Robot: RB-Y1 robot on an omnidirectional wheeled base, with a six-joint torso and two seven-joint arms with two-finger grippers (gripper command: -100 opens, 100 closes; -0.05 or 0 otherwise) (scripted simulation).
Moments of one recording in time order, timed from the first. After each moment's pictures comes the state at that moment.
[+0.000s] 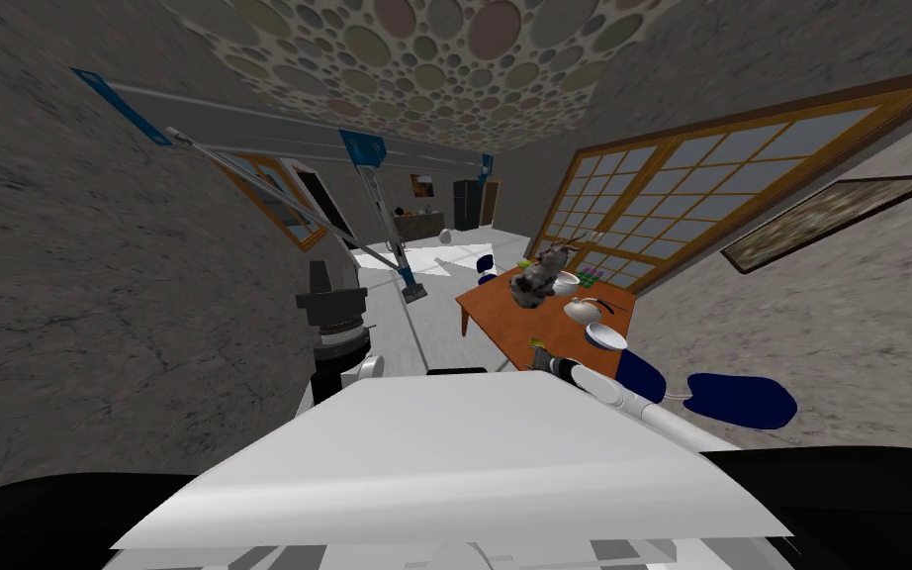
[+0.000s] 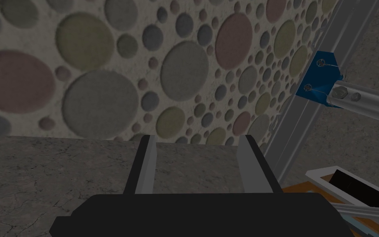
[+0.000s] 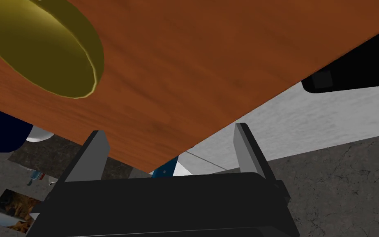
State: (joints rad) left arm 0.52 0.01 0.00 -2.38 -0.09 -0.63 0.16; right arm 0.32 -0.99 0.47 -1.42 1.69 -0.27 -0.15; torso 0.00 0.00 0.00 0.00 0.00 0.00
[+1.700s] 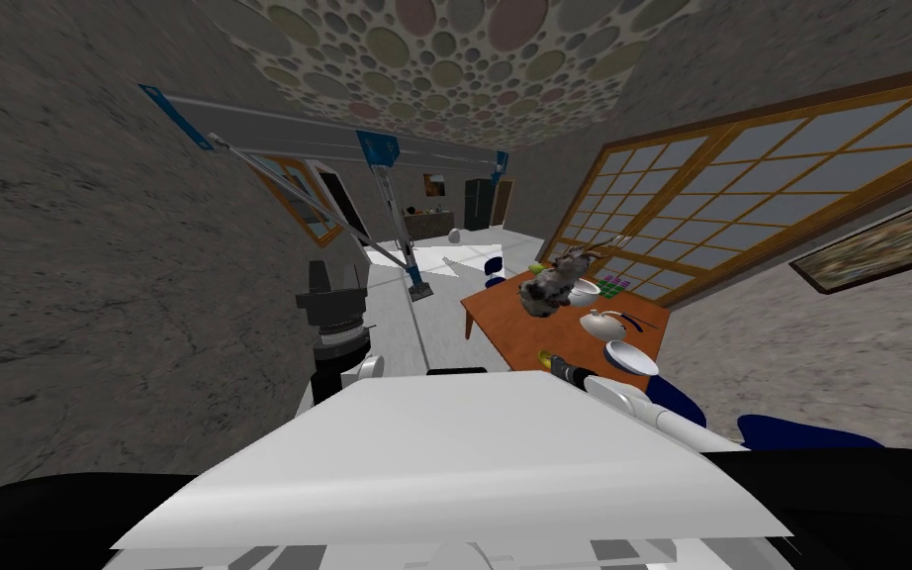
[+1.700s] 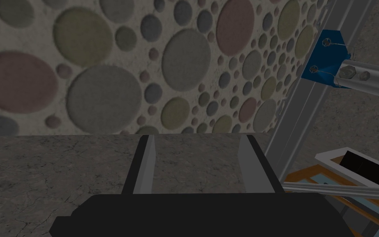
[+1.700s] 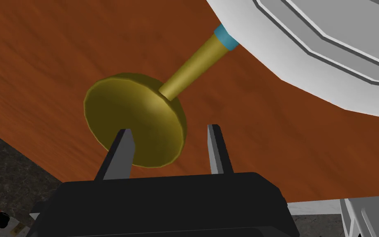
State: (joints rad) left arm 0.52 0.01 0.00 -2.38 -0.09 -0.63 0.16; right arm 0.30 -1.04 0.55 -1.27 1.90 -0.19 -0.13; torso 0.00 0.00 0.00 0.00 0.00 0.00
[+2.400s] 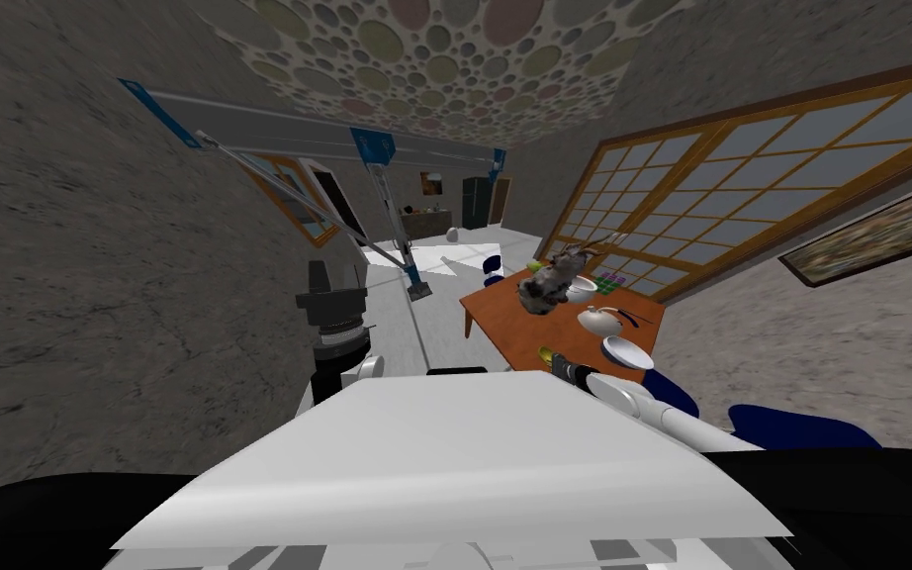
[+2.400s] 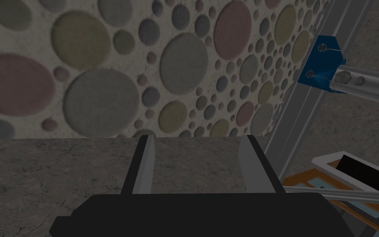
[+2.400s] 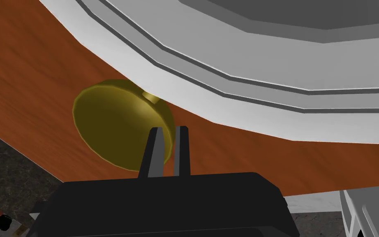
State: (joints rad) left arm 0.52 0.01 0.00 -2.38 -0.09 -0.63 0.16; right arm 0.30 -1.07 0.55 -1.30 1.89 -0.21 -0.14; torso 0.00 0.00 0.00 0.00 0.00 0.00
